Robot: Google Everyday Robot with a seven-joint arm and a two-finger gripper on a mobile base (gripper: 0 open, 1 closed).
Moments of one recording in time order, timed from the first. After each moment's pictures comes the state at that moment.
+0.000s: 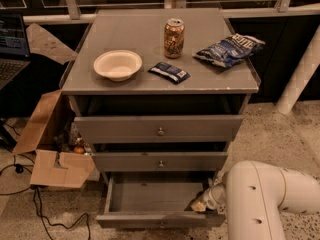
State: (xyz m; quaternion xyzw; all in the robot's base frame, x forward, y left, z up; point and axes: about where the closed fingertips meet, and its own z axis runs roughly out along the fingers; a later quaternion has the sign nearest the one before) arm 0.530 -0.192 0.174 -0.38 0.87 0.28 0.13
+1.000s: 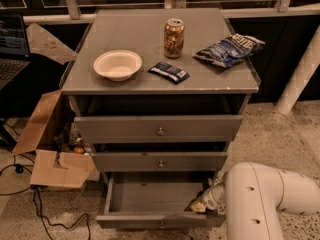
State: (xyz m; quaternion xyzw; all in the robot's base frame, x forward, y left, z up) arm 0.522 -0.188 0.173 -0.39 0.86 0.30 0.12
